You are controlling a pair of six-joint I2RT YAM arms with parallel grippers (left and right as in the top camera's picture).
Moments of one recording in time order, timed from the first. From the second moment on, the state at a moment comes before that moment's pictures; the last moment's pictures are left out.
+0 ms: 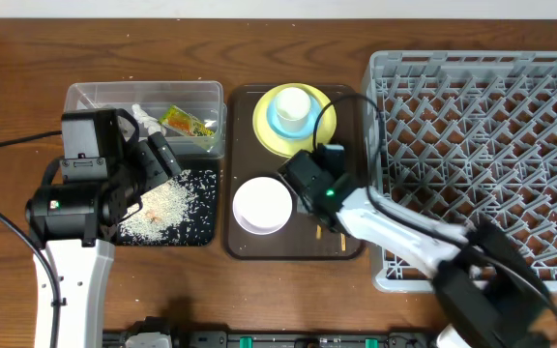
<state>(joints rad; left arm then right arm) 0.04 1.14 1.21 -1.04 0.02 -0.46 0.78 1.73 1.04 -0.50 0.32 0.80</state>
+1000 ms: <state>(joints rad) 0.04 1.14 1.21 -1.04 0.02 -0.46 0.72 1.53 1.04 -0.56 0.19 0.83</state>
